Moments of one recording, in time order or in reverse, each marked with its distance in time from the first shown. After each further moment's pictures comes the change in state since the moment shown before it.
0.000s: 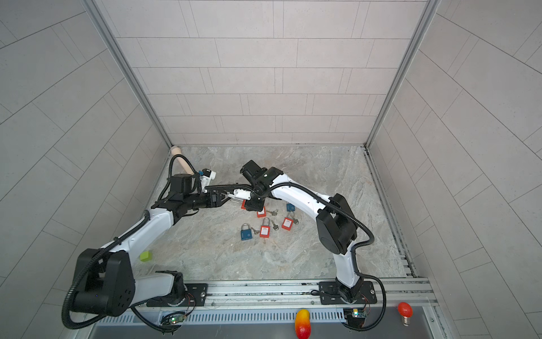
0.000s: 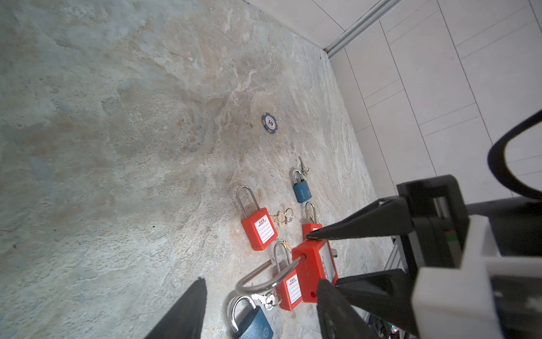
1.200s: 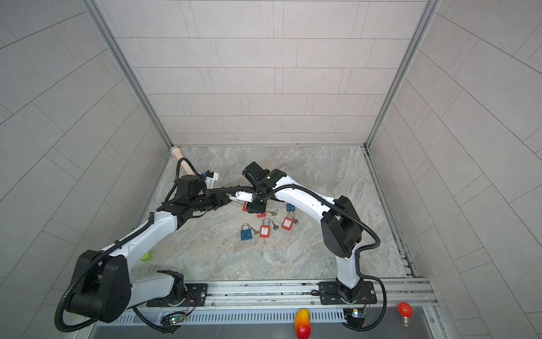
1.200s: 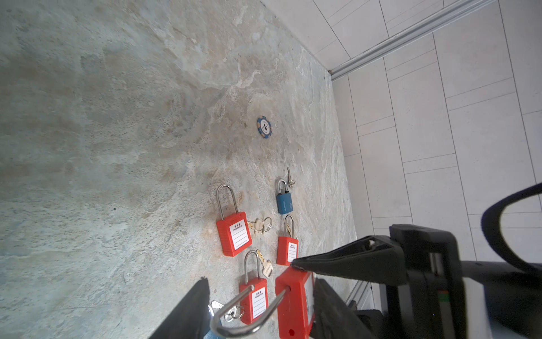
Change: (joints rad) left arm -0.111 -0.025 -0.028 0.079 -0.102 -0.270; right arm 0.002 -0.053 -0.066 0.011 -0.019 -0.020
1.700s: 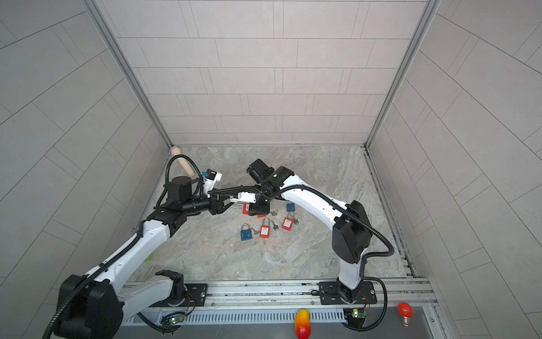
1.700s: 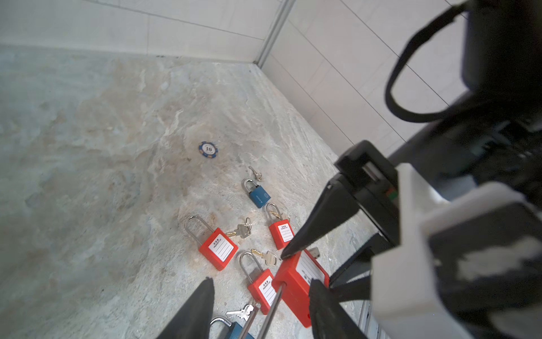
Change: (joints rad) left arm -0.002 -0.166 -0.019 -0.001 0.200 0.503; right arm -0.010 -0.093 0.000 -0.099 -0.112 -0.102
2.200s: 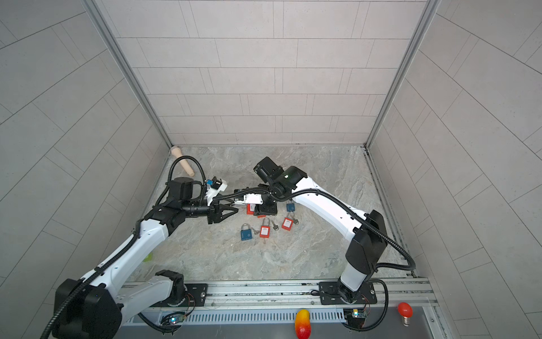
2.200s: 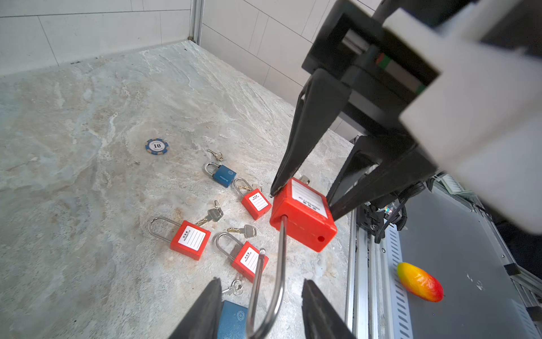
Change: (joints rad) left arm -0.013 -0.004 0.053 -0.237 0.138 0.335; right arm -0.002 -0.137 -0.041 -0.040 -0.001 -0.095
